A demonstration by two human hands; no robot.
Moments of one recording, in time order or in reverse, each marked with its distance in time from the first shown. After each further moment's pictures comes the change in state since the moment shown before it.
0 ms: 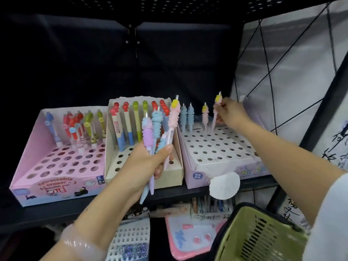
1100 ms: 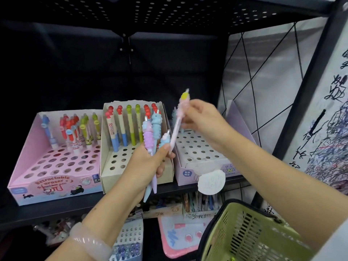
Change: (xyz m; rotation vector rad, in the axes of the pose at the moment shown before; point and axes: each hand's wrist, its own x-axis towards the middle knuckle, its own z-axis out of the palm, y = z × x) left_hand -0.009 0.006 0.022 0.011 0.044 0.051; right_hand -0.088 -0.086 -0.008 0.733 -0.216 -0.101
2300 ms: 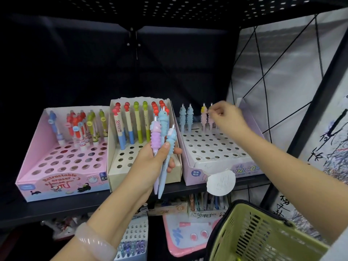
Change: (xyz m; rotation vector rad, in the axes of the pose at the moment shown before) left_hand 0.001 -0.005 -0.005 -0.112 -0.049 0.011; right_hand 0.028 0.042 -0.044 -0.618 0.295 0.050
